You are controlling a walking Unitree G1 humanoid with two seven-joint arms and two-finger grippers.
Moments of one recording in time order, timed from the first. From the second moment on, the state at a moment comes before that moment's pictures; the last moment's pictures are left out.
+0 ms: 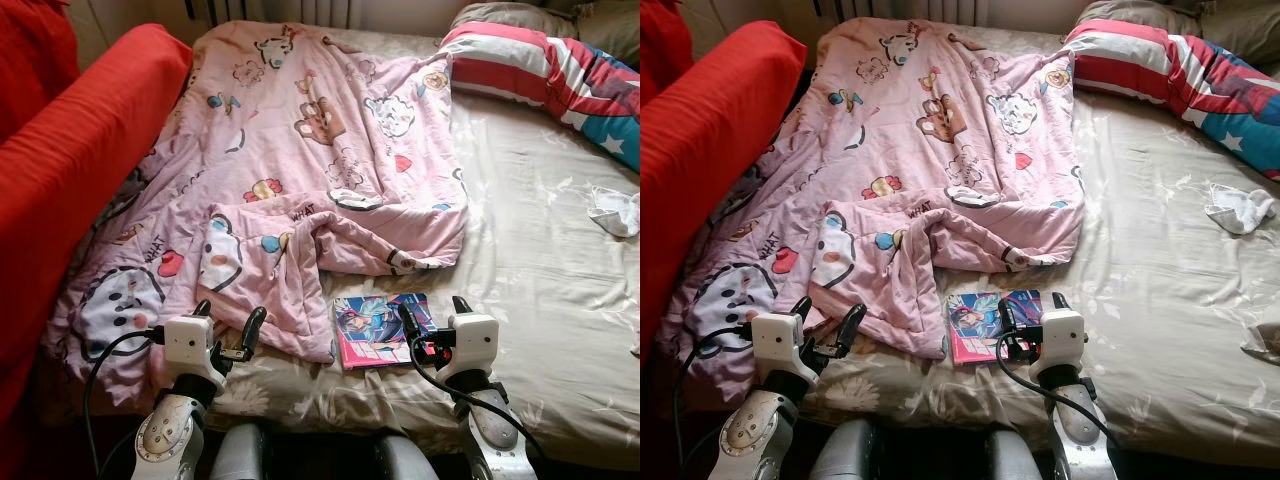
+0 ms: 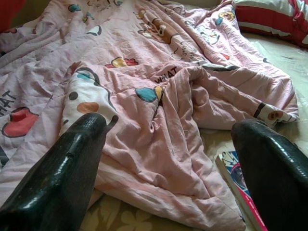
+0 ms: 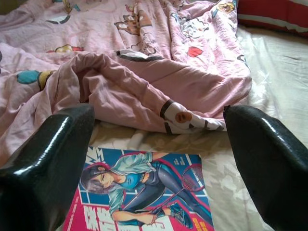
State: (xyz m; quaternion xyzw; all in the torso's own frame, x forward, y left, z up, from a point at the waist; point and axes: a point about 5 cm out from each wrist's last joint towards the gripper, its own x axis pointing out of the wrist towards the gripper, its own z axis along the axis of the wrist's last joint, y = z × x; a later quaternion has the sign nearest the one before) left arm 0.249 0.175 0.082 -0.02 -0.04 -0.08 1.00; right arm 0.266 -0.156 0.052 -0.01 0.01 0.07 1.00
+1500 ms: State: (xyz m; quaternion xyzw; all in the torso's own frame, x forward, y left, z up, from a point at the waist) left arm 0.247 0.175 0.078 -0.03 -0.03 -0.08 1.00; right arm 0.285 -0.156 0.048 -0.02 0.04 0.06 1.00
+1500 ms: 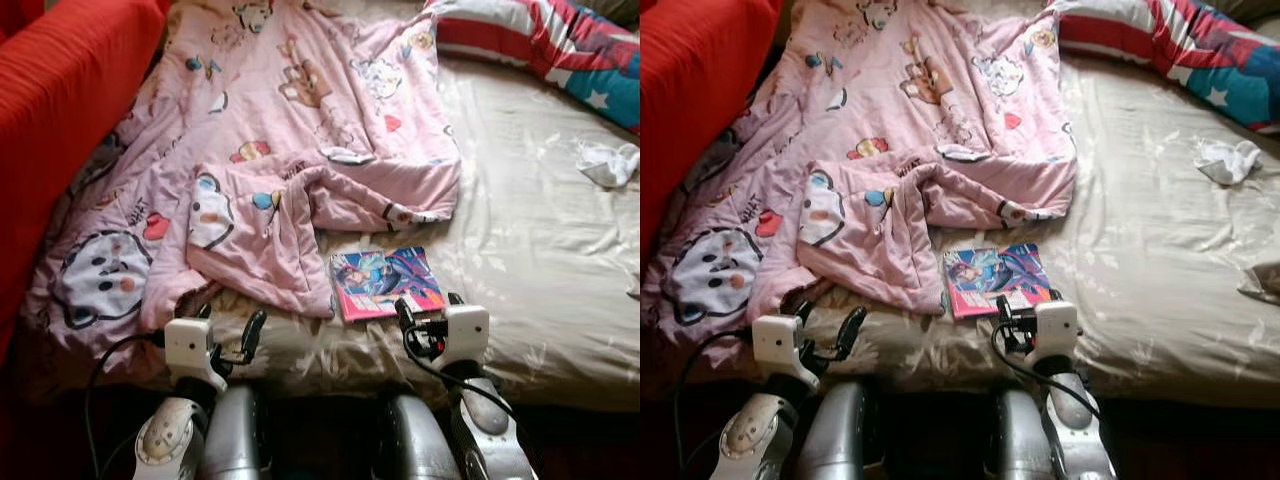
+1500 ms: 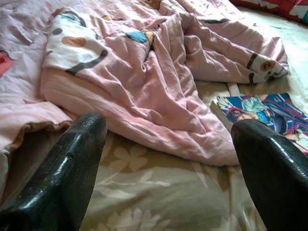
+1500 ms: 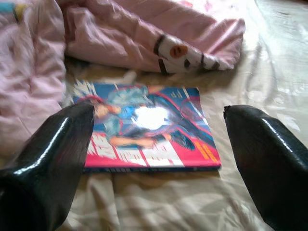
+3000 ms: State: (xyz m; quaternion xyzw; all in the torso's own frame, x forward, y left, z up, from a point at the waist) left arm 0.256 0.172 0.081 -0.03 -0.03 -0.08 1.00; right arm 0.309 -0.148 0.033 -0.09 0.09 0.07 0.99
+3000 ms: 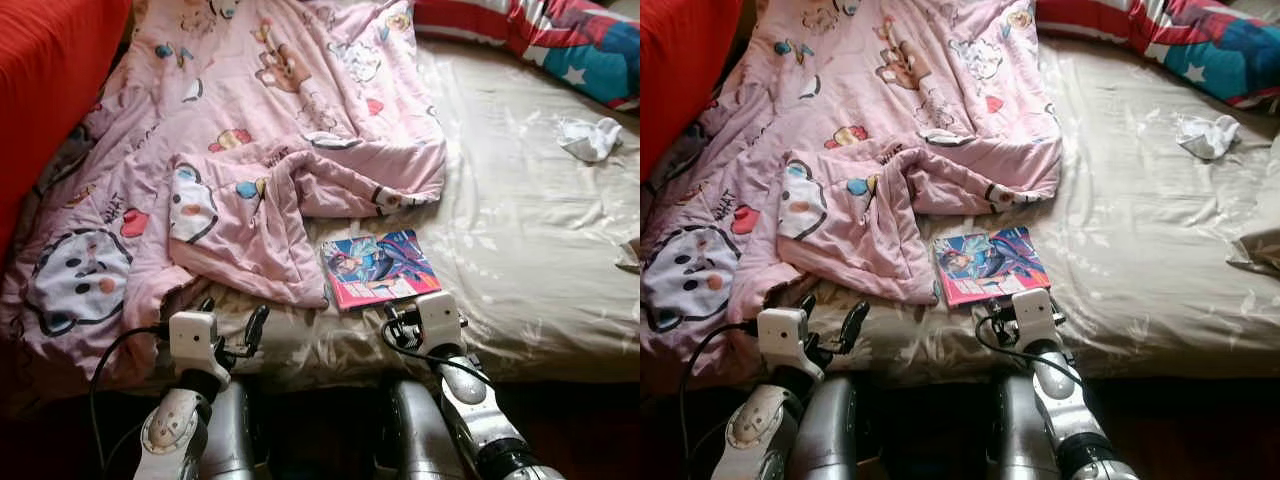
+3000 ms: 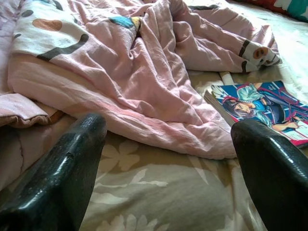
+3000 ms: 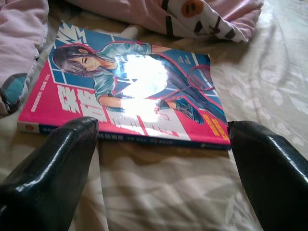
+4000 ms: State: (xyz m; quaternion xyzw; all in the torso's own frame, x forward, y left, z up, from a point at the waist) left arm 0.254 0.165 0.077 -0.03 -0.02 -0.08 1.00; right arm 0.314 -0.155 0.032 -0.23 0.10 0.11 0.96
